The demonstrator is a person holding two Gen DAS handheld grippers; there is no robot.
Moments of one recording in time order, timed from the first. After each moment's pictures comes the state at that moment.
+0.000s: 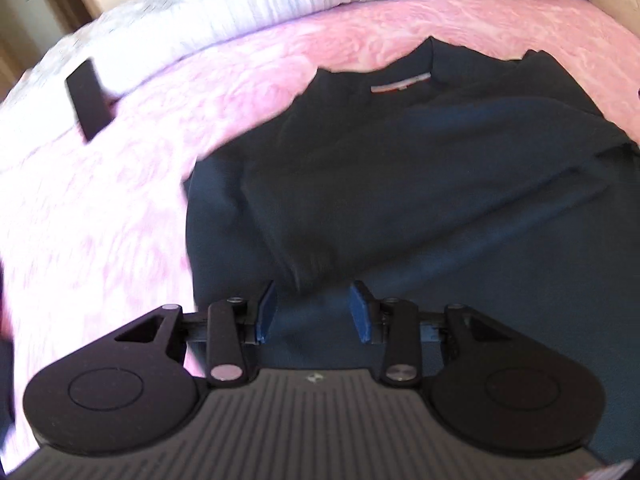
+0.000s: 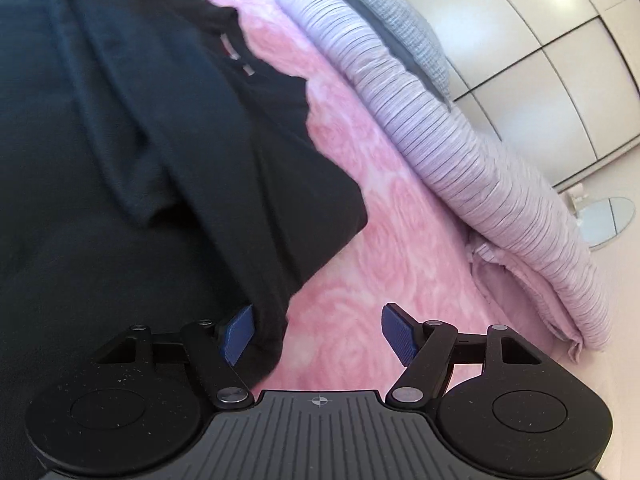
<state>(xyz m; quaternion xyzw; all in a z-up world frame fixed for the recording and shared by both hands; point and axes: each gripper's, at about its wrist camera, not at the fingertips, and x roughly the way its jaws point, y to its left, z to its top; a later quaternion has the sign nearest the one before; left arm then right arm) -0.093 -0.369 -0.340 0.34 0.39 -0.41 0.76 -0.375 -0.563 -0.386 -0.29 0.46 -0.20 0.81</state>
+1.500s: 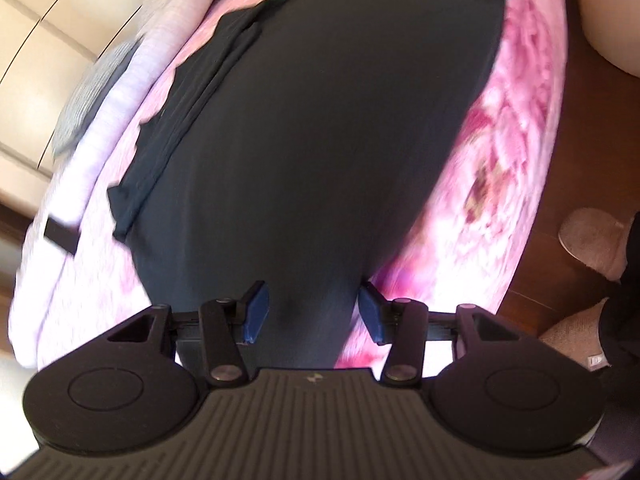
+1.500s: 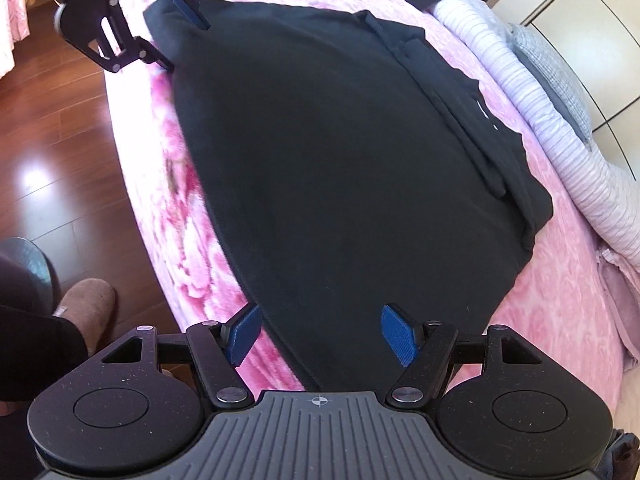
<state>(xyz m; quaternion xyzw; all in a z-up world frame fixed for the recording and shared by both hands) -0.382 -0.139 -0.391 0.56 0.12 -0.54 0.61 -0.568 -0.296 -0.366 -0.25 0.51 0.02 0.82</state>
